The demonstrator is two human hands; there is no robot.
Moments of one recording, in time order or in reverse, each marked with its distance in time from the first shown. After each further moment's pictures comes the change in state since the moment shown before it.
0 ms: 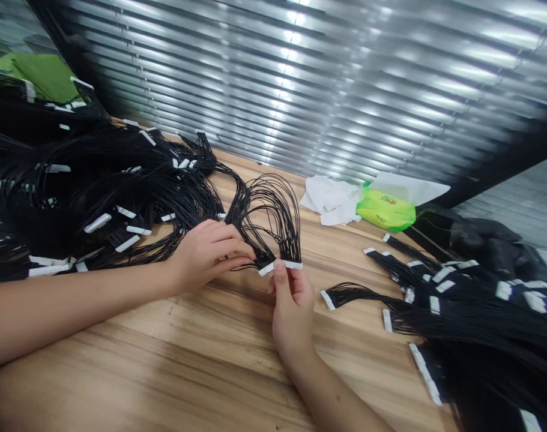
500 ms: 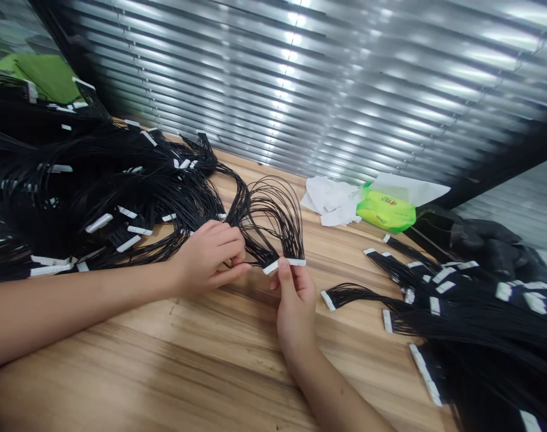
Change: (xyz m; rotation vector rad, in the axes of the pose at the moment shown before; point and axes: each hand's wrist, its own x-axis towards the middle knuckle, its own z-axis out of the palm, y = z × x) left_hand 0.001 0.004 -0.001 -0.006 -0.096 0.009; right_hand 0.005 0.001 -0.001 0.118 0.013 0.059
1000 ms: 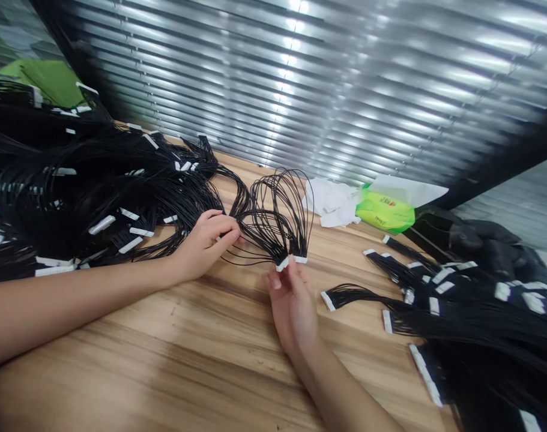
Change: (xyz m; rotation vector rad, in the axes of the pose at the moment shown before) left_hand 0.005 -0.014 0.001 -0.269 0.052 -0.372; right_hand 0.002 -0.012 0.005 0.598 -0.091 0.308
